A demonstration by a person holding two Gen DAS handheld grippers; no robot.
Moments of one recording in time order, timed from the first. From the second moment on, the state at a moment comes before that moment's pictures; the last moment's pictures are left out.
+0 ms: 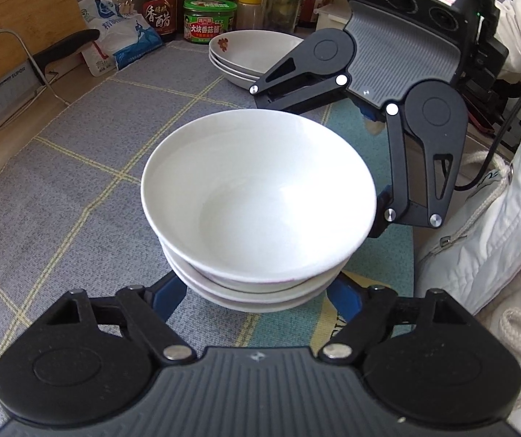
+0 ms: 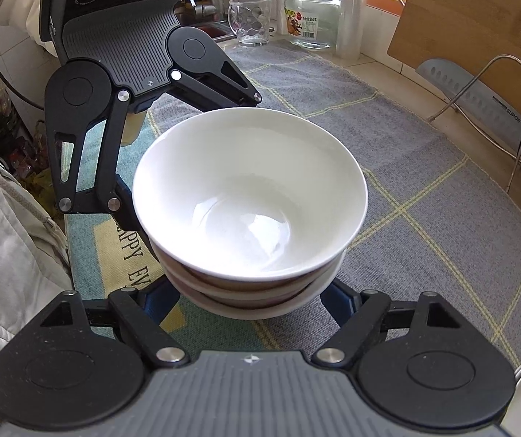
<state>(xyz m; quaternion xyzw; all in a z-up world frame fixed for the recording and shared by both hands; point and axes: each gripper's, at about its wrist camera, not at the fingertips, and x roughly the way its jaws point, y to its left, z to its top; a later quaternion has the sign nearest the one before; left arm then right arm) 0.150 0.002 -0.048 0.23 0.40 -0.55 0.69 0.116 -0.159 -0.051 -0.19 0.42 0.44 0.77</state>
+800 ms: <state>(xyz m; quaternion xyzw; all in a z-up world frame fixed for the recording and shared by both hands) 0.151 0.003 -0.053 0.24 0.37 -0.57 0.69 0.116 -0.154 -0.049 -0.20 0.43 0.43 0.77</state>
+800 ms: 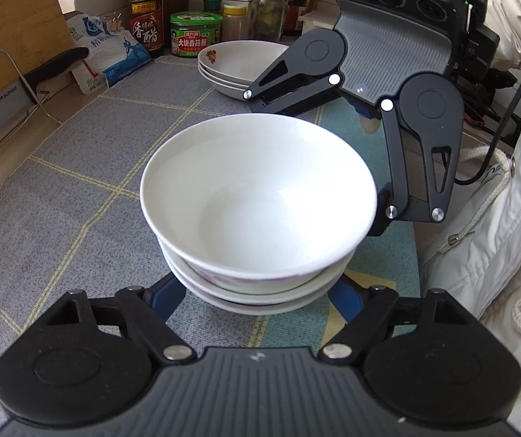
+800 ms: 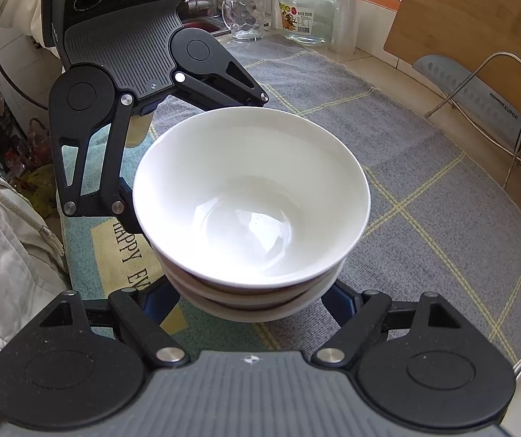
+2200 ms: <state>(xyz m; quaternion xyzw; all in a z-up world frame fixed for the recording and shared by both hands) 0.179 -0.196 -0.019 0.27 0.28 -0.61 0.69 0.121 -0.356 0.000 -0.22 0.42 0.34 0.82</state>
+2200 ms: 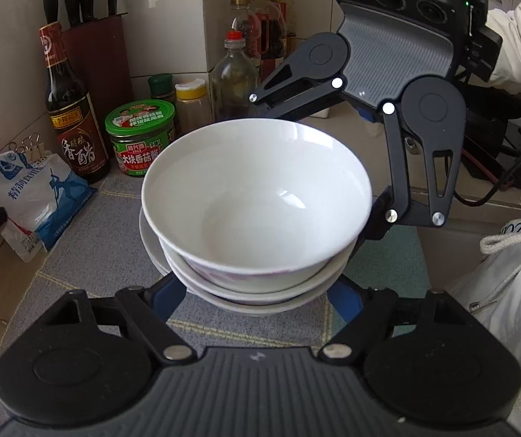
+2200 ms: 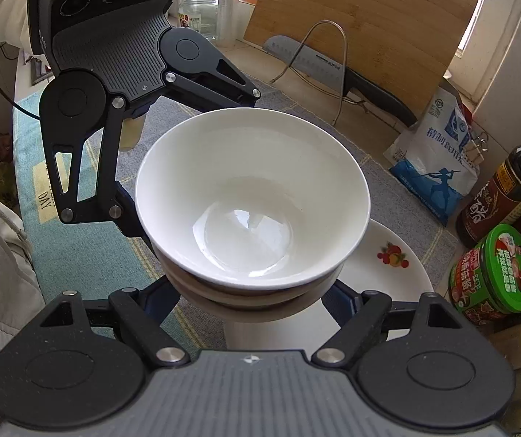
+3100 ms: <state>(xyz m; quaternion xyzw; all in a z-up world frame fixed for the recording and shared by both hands) 0.210 -0.256 -0.046 0.26 0.30 -0.61 0.68 0.154 -0.407 -0.024 -0.18 0.45 0.31 0.82</state>
